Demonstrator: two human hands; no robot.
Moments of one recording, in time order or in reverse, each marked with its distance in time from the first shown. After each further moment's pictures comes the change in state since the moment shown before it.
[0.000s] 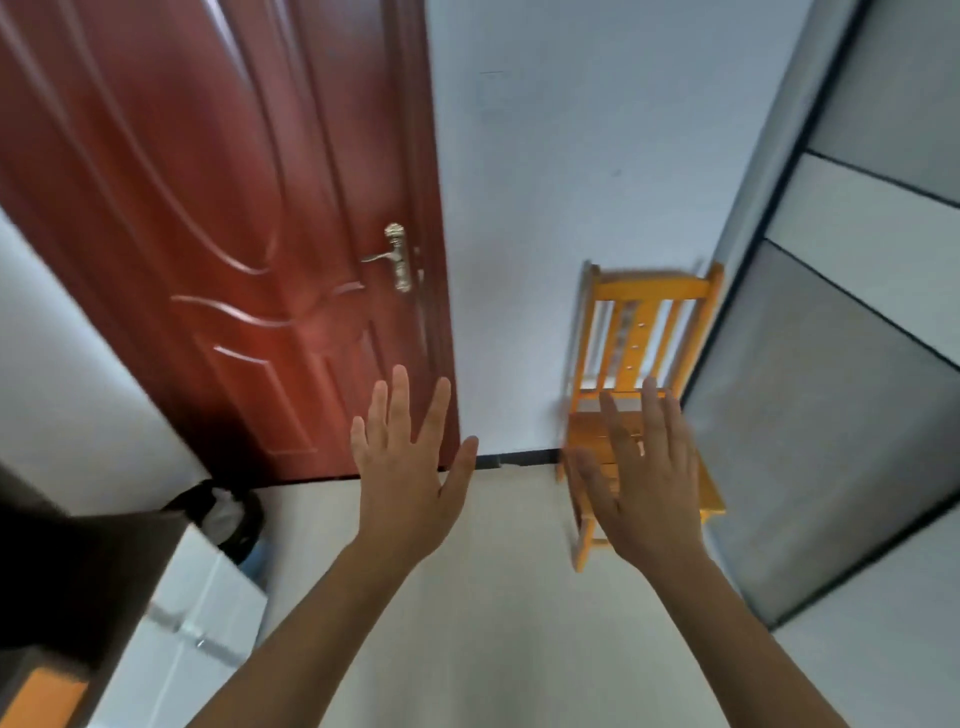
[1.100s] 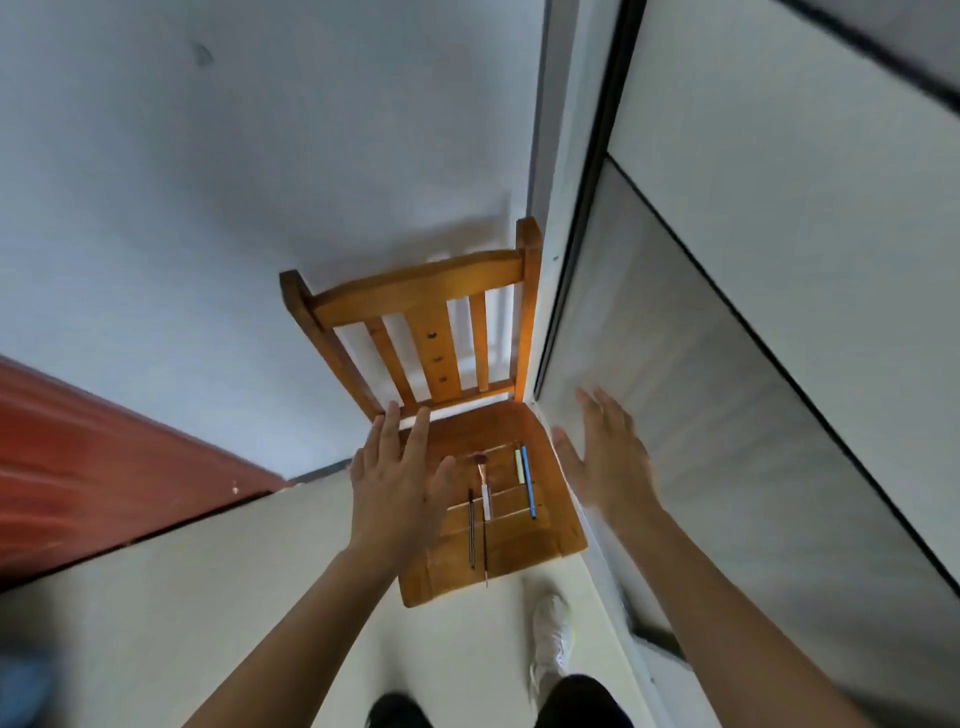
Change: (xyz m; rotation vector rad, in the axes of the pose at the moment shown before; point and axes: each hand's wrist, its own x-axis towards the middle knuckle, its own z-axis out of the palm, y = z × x) left_hand 0.341 0.279 0.491 -0.016 -0.599 -0.037; right_hand 0.272 0.529 0.228 -0.056 -0.560 0.575
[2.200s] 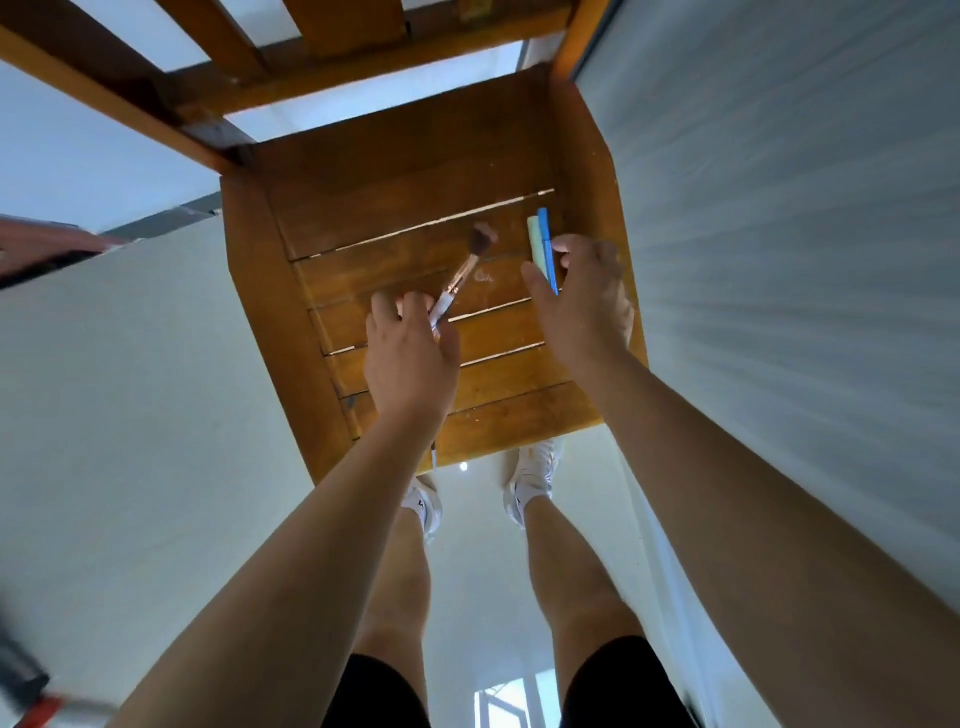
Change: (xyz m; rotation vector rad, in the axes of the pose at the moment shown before) left_hand 0.076 -0.095 0.402 -0.143 -0.228 -0.343; right_hand 0.108 0.086 0.374 0.077 -0.211 0.256
